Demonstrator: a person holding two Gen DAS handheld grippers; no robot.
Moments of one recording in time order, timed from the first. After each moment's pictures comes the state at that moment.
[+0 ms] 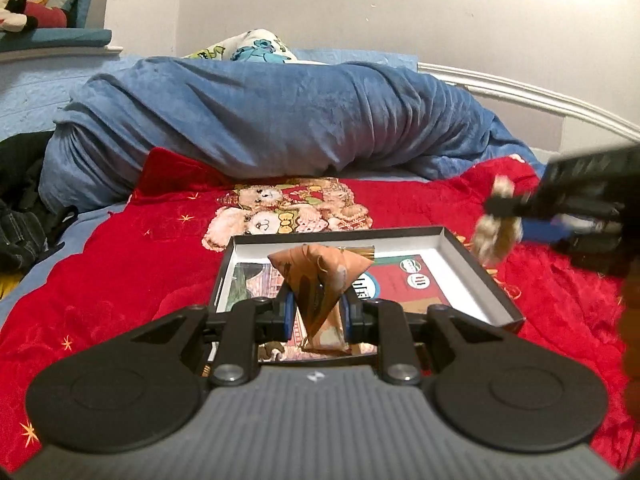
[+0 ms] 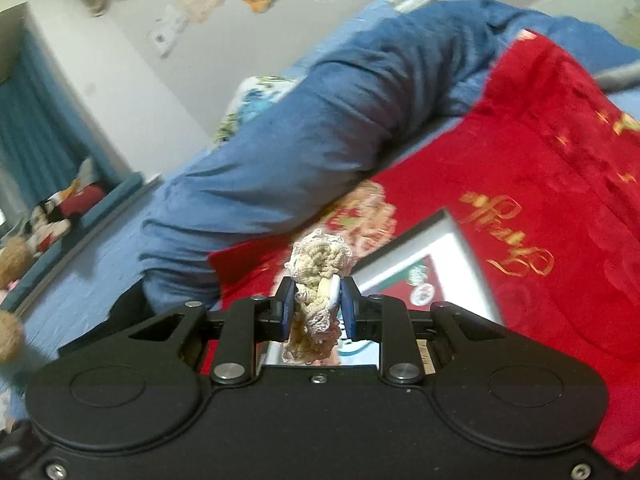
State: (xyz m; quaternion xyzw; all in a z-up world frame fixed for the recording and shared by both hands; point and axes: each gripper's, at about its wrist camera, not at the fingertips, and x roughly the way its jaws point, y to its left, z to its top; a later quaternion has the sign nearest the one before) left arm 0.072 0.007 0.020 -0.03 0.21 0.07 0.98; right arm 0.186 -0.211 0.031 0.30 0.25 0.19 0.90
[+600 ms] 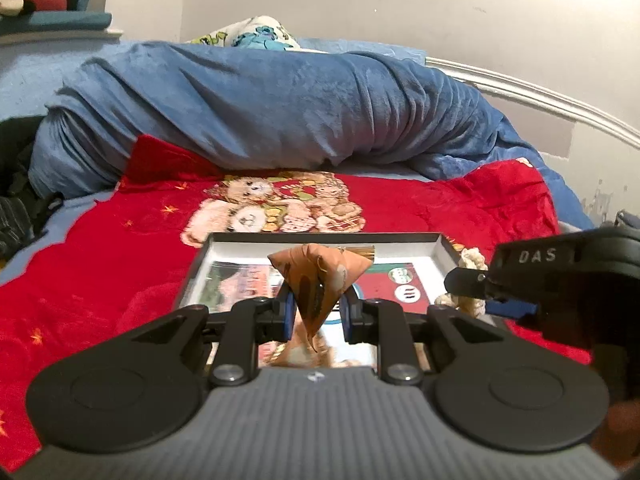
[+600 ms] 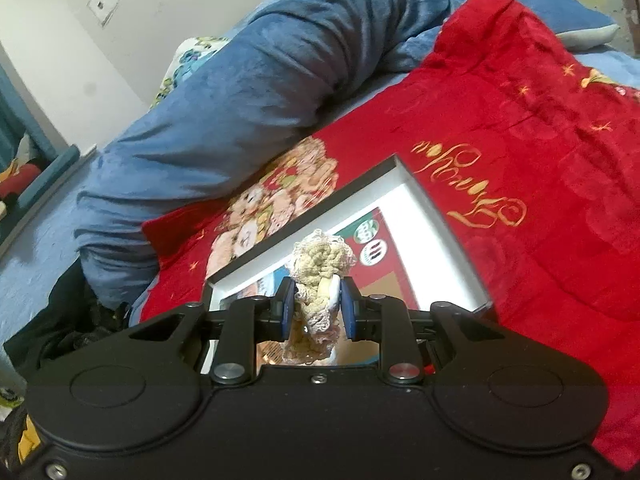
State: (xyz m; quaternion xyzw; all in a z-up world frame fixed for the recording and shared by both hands) left arm 0.116 -0.015 0.016 -0.05 0.22 0.08 0.97; right arm 0.209 -0.189 -0.001 0.28 0.31 0.13 0.90
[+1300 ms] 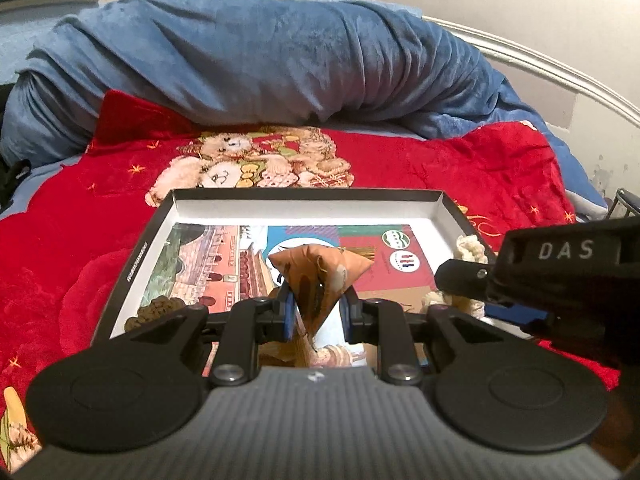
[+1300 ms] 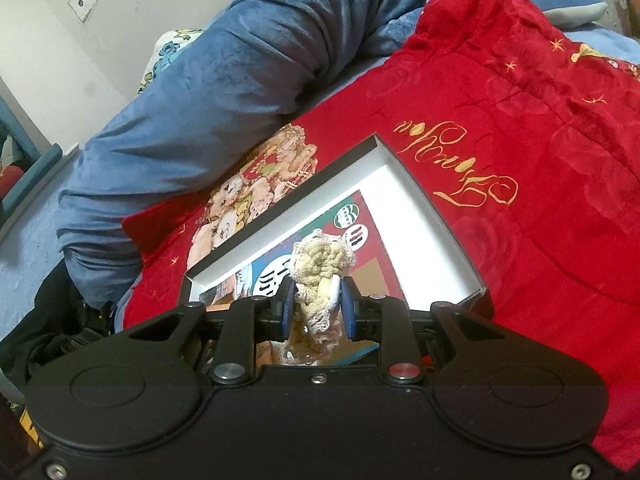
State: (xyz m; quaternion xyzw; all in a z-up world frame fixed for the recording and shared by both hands) left arm 0.161 -0.018 -0.027 -0.06 0.28 0.06 0.96; right arm 0.222 -0.182 -0.025 0.28 0.33 0.12 0.89
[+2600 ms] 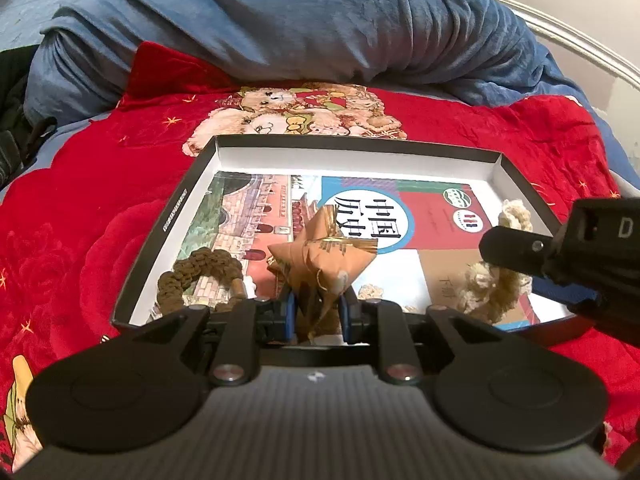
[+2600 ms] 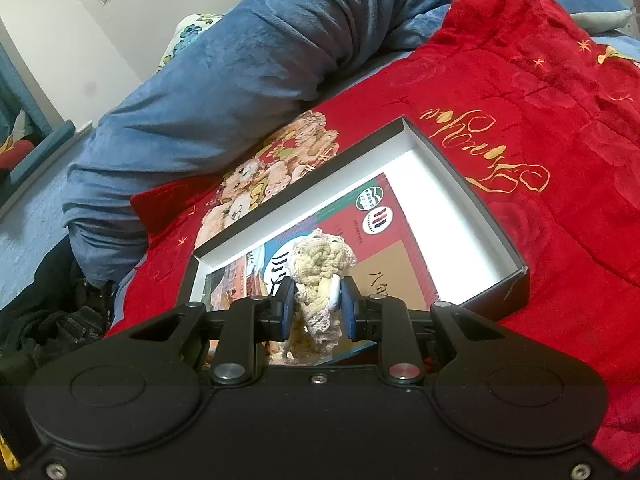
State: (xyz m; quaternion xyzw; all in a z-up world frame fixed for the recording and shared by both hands) left arm 0.168 0.008 -0.057 -0.07 0.33 0.10 0.94; right arm 0.220 -0.159 -0.037 0.26 0.33 0.15 0.90
